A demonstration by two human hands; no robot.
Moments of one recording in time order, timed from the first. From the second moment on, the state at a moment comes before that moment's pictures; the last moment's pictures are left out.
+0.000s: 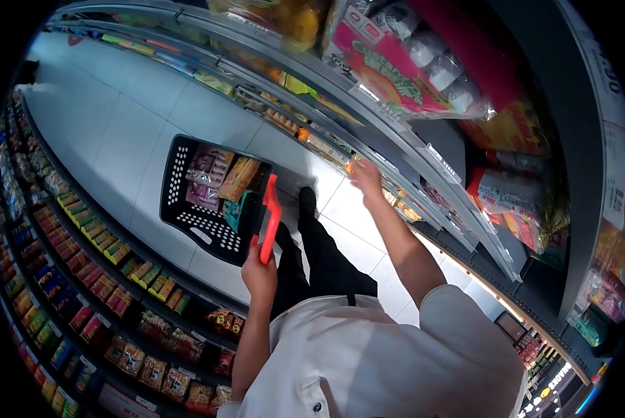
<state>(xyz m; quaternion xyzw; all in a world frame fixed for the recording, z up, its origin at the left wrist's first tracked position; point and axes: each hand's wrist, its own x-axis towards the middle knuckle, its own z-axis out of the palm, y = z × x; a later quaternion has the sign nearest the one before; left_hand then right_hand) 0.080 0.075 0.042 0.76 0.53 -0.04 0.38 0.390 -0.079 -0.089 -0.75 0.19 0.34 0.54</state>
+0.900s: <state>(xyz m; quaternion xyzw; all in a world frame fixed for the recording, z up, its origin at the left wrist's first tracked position) 0.067 0.072 0.030 0.76 0.51 0.04 0.39 0.454 -0.032 -0.046 -0.67 0.20 0.20 0.69</state>
